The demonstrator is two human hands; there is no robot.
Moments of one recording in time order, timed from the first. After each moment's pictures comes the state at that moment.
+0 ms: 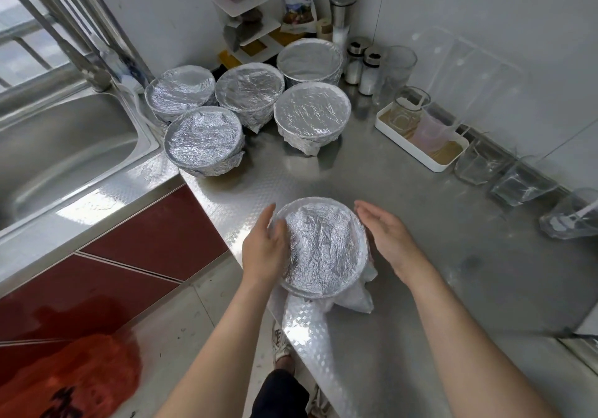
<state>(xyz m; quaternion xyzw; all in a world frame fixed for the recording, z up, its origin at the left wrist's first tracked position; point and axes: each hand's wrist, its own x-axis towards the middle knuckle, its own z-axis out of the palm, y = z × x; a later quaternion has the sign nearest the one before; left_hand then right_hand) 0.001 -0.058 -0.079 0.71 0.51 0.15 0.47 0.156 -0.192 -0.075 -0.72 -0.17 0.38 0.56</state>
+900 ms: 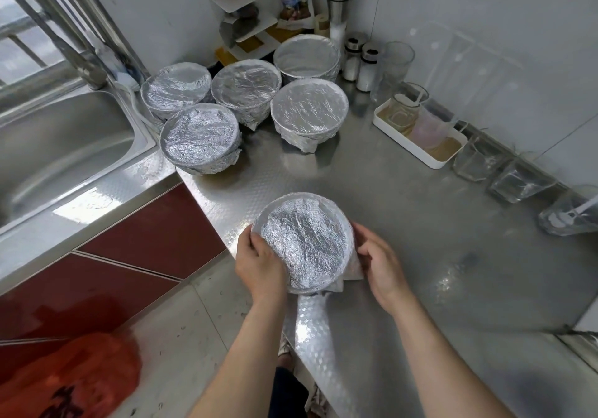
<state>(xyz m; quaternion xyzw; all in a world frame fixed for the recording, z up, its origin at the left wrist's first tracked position) 0.005 -0.088 -0.088 0.53 0.64 0.34 0.44 0.123 -0.209 -0.114 -0.60 -0.10 0.41 0.68</state>
